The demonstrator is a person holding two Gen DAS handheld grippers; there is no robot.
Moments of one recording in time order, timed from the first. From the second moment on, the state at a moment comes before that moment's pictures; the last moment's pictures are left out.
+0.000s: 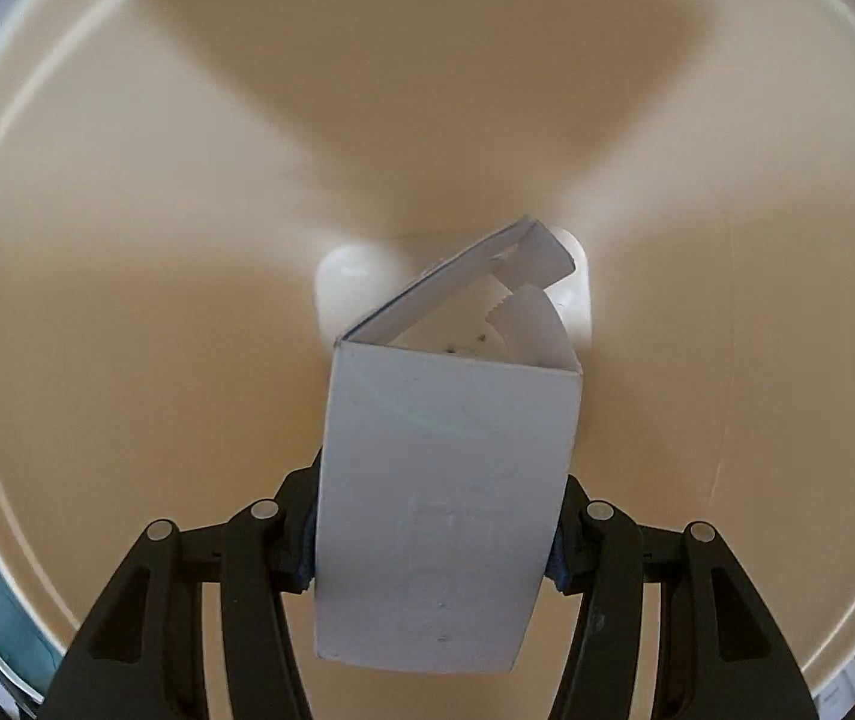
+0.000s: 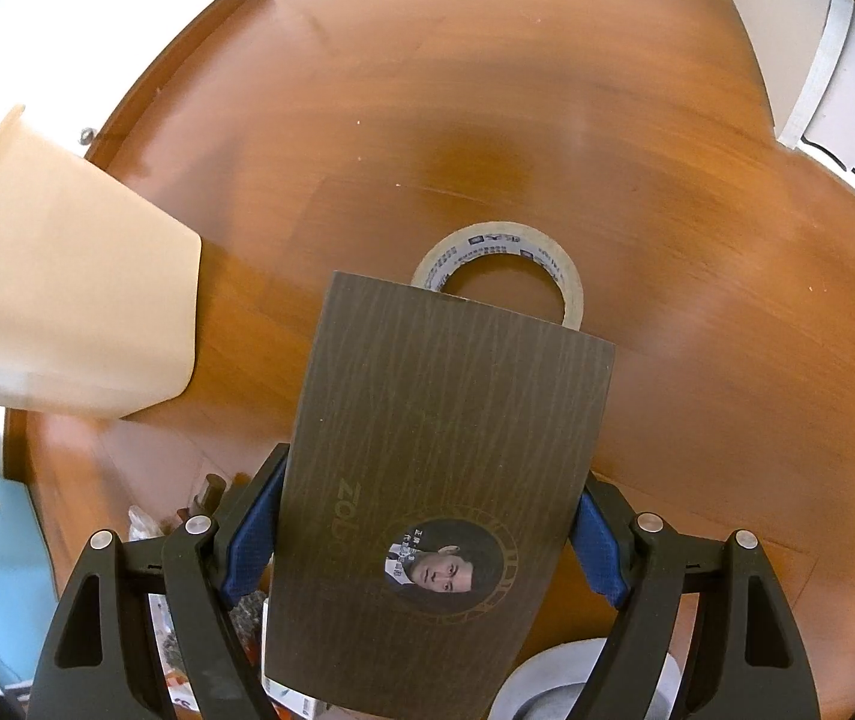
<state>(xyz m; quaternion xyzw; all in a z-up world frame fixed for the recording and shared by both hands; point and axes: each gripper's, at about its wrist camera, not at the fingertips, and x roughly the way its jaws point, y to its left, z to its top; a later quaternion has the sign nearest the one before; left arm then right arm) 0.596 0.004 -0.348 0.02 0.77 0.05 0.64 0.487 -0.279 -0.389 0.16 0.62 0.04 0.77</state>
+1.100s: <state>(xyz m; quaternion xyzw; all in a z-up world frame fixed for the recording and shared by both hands) 0.310 0.153 -0.305 -0.29 0.55 0.29 0.73 0.693 0.087 -0.244 -0.20 0.54 0.30 0.76</state>
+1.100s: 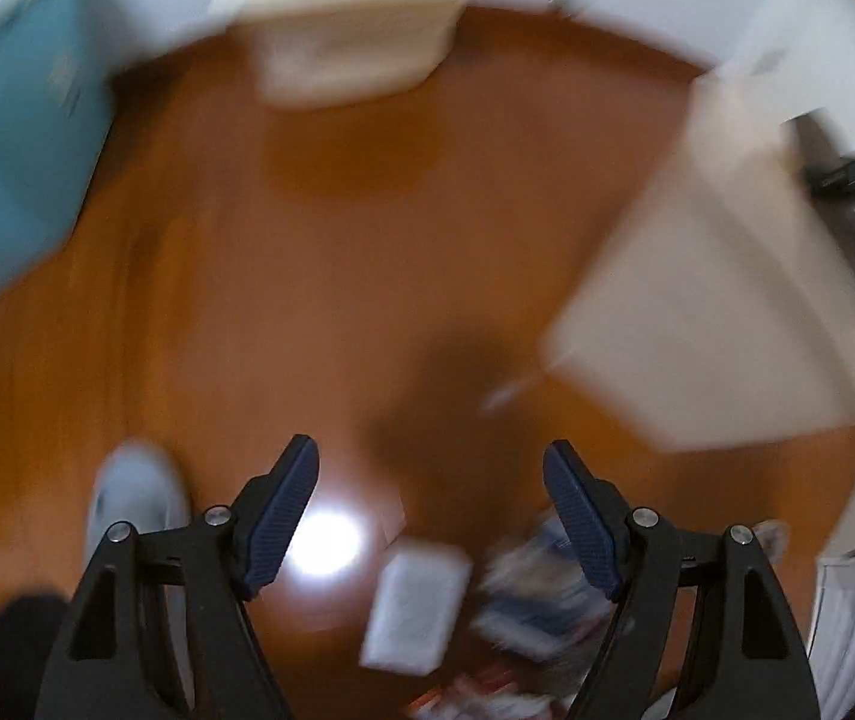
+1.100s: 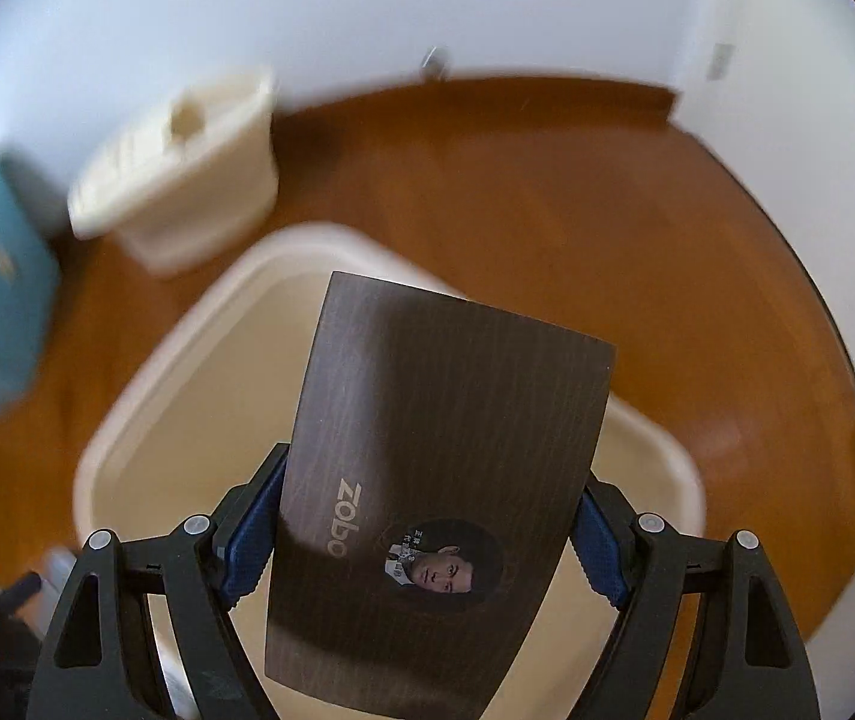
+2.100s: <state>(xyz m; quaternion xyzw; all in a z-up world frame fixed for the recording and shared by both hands) 0.341 0.091 -0.464 -0.23 0.67 0.18 0.69 0.497 -0.199 -0.266 0.08 0.51 0.22 0.83</state>
